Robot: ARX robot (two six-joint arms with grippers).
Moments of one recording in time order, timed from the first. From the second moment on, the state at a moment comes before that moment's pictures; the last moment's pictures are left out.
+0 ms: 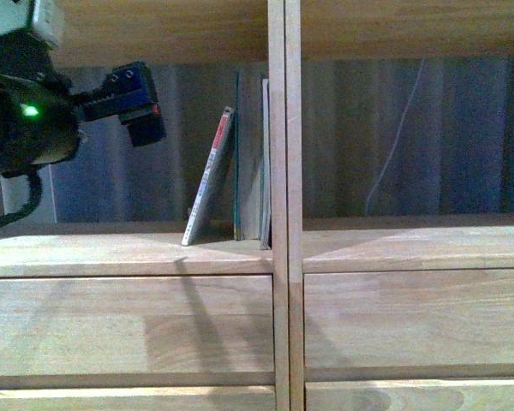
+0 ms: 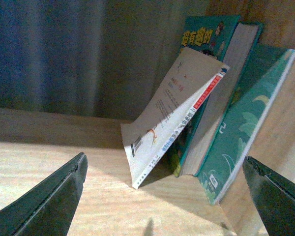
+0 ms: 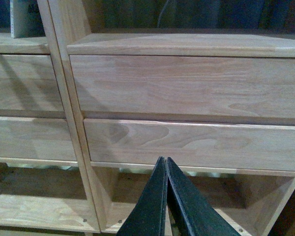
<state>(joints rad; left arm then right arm) -0.23 1.56 1.11 0.60 0.01 -0.17 0.00 0.01 0.01 0.00 0.00 0.01</state>
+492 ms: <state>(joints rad) -0.35 0.81 0.70 0.33 -0.25 -0.02 0.00 0.01 0.01 0.00 0.00 0.01</state>
